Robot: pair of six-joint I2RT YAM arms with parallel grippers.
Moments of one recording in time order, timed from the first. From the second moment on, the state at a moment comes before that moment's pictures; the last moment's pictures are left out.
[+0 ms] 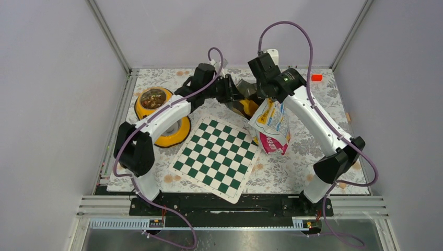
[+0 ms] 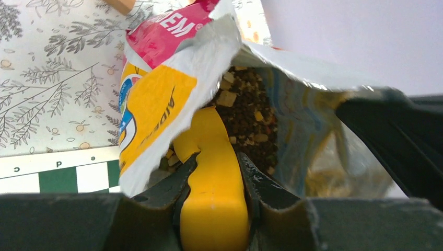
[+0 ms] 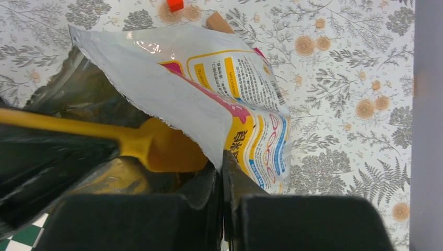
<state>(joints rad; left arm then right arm) -0.54 1.73 1.49 -0.20 0.49 -0.71 0.61 1.67 1.90 -1.11 0.53 0.38</state>
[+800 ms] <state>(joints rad) -0.52 1.91 1.41 0.10 0.67 -0.91 0.66 1.81 2.00 -1.09 0.53 0.42</state>
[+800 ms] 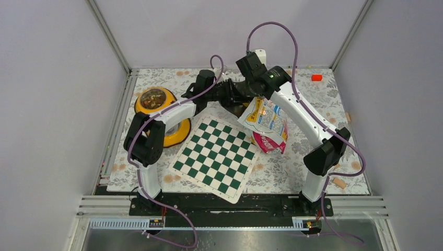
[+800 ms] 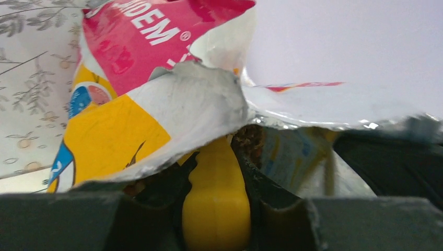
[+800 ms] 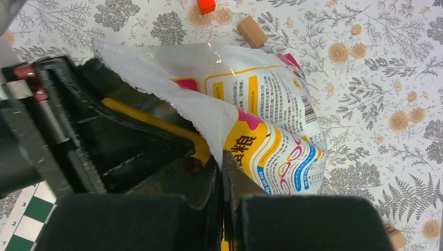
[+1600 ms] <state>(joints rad) -0.38 1.63 1.42 0.04 0.72 -1.04 0.48 1.69 1.94 -1.15 0.47 0.44</state>
